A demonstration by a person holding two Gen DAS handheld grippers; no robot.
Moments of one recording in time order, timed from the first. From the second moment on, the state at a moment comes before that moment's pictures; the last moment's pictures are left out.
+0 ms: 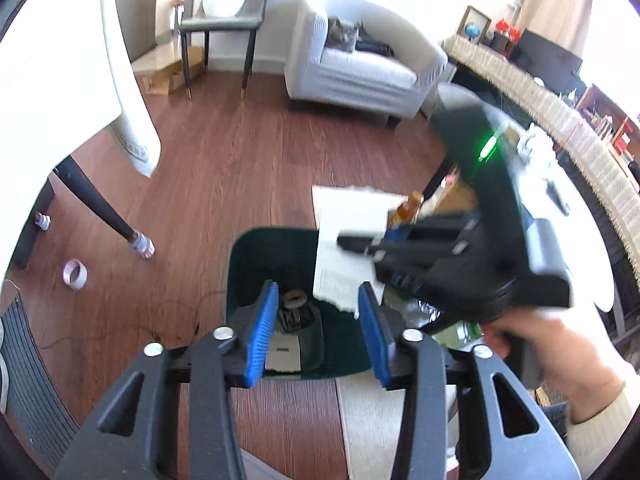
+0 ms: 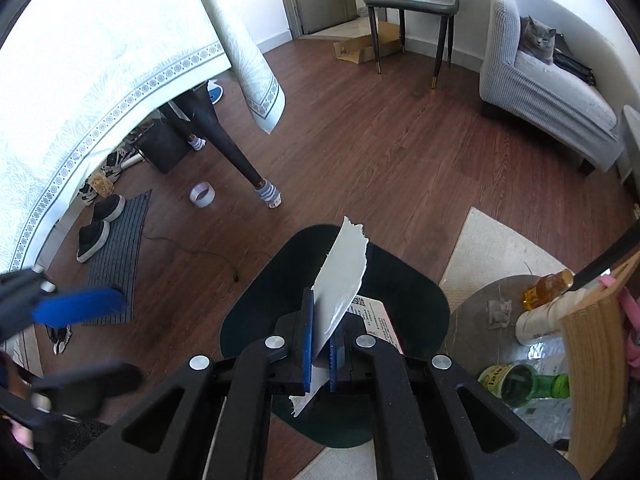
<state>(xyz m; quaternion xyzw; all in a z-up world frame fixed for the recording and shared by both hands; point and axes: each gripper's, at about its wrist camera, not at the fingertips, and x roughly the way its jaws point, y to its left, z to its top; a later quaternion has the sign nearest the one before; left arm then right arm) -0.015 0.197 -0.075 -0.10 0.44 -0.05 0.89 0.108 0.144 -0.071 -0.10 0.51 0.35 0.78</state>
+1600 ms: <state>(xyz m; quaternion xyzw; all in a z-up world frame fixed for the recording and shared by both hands) -0.039 0.198 0.058 -0.12 0.28 -0.03 0.95 0.085 0.128 -0.002 -0.13 0.42 0.37 0.82</state>
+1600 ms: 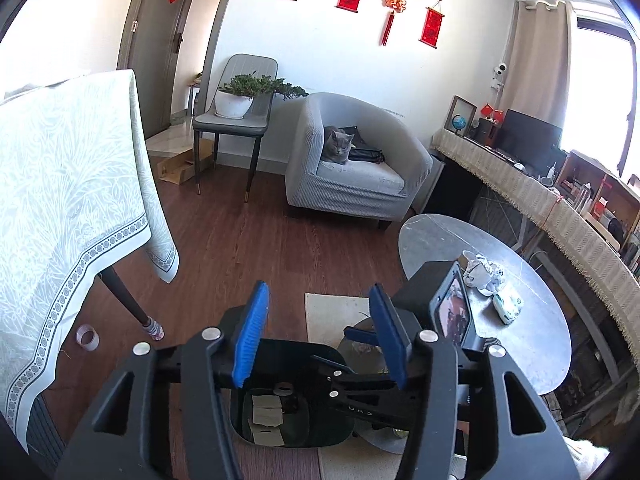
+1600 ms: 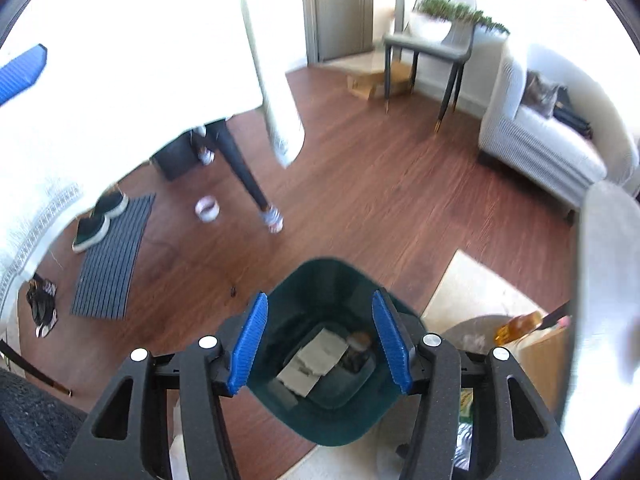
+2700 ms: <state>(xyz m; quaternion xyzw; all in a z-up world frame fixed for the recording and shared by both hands) 0.058 0.032 0.063 -0.07 0.29 -0.14 0.95 0.096 -0.110 0.074 -0.05 0.35 0.21 0.91</state>
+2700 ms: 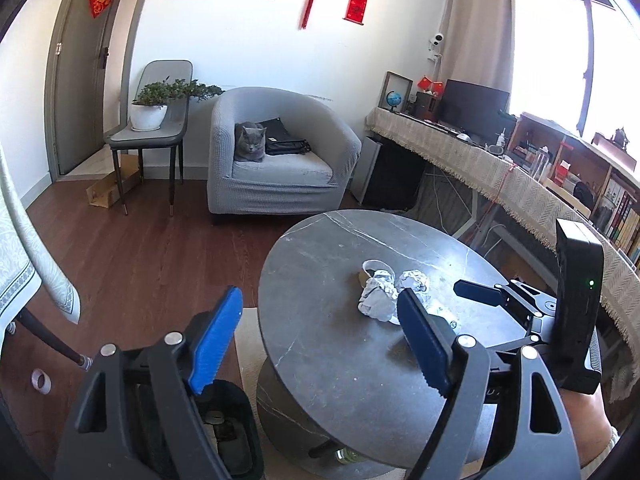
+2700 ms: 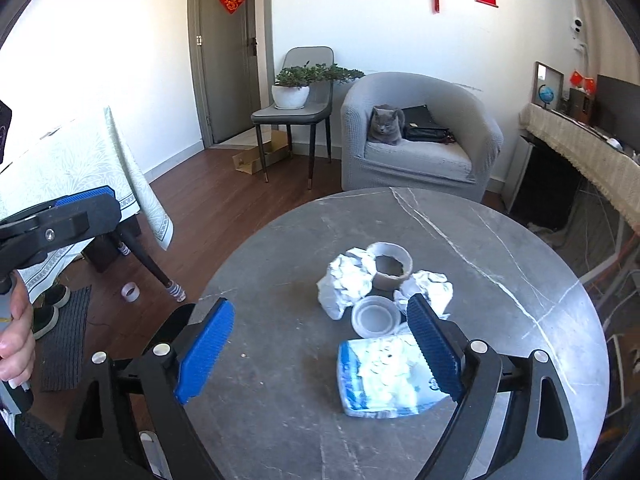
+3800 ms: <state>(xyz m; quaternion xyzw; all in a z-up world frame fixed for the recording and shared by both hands) 0.158 -0.065 -0.020 -0.05 0.38 -0.18 0.91 0.112 -0.165 0.026 -0.05 0.42 0.24 0.87</state>
